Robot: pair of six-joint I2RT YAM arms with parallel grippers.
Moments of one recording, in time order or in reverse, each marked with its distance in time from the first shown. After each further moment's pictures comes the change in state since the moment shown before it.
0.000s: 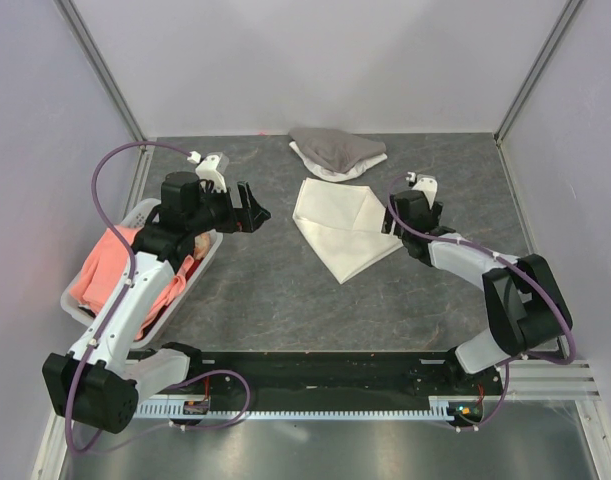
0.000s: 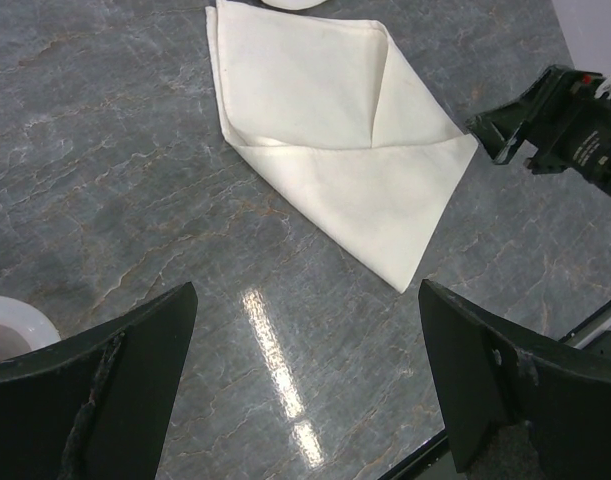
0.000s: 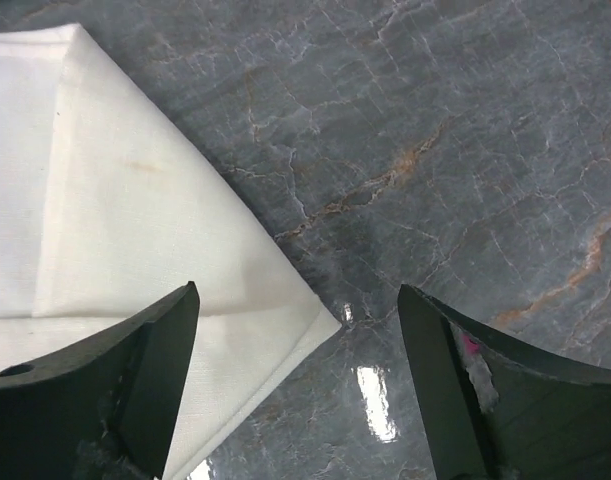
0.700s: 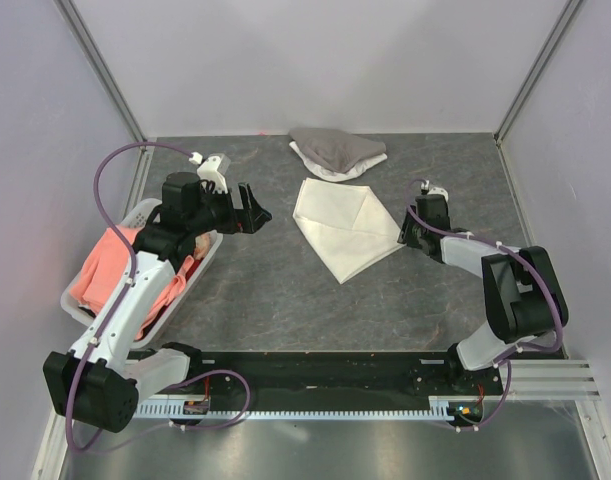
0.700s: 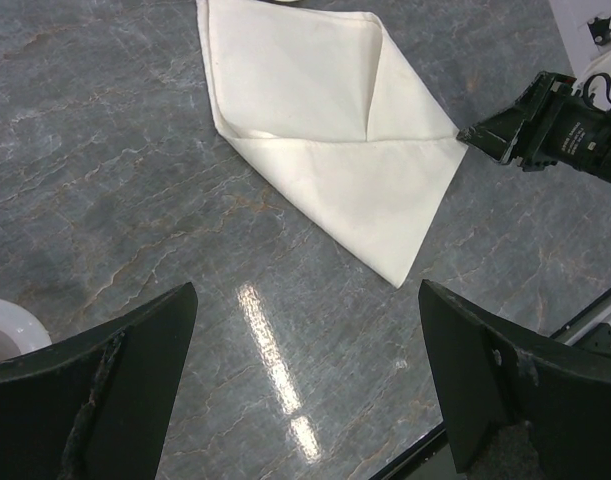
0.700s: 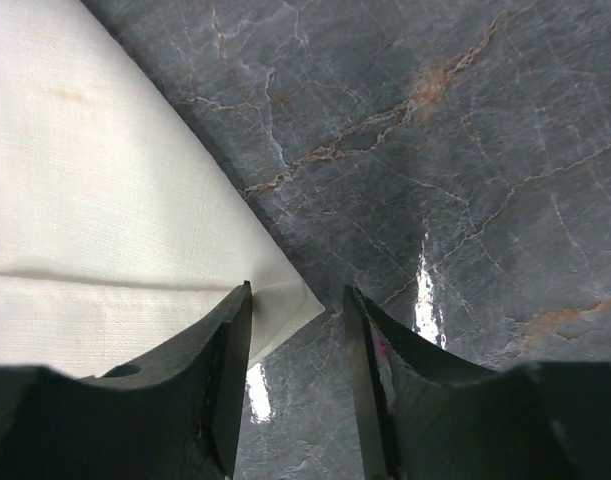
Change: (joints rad) left arm 0.000 0.005 -0.006 0.001 0.018 0.000; right arm -0.181 0.037 -0.045 0.008 -0.348 0.006
